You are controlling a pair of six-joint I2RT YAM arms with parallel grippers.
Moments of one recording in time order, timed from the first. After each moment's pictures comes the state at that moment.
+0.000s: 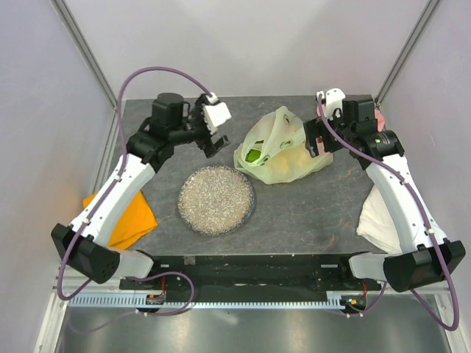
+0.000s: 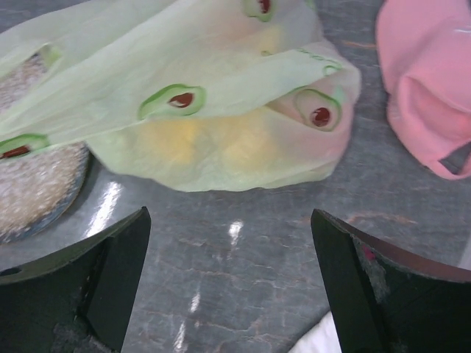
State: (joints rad) left arm -0.44 1.35 1.43 -0.47 0.46 0.60; right arm 0.22 1.30 1.44 -0.79 -0.08 -0.16
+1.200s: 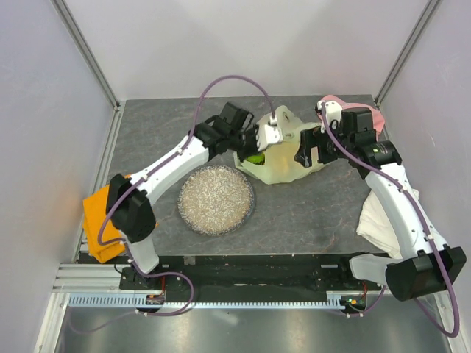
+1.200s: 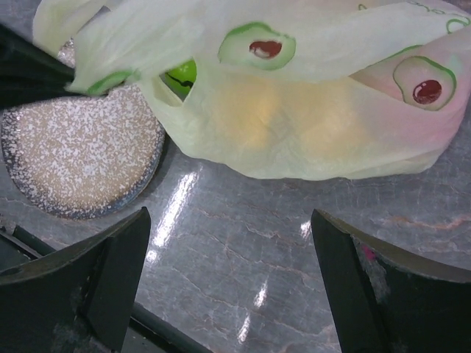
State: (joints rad) left arm -0.71 1.73 1.57 -0.61 0.39 0.76; right arm 0.21 1.23 1.30 -0.77 -0.31 -0.01
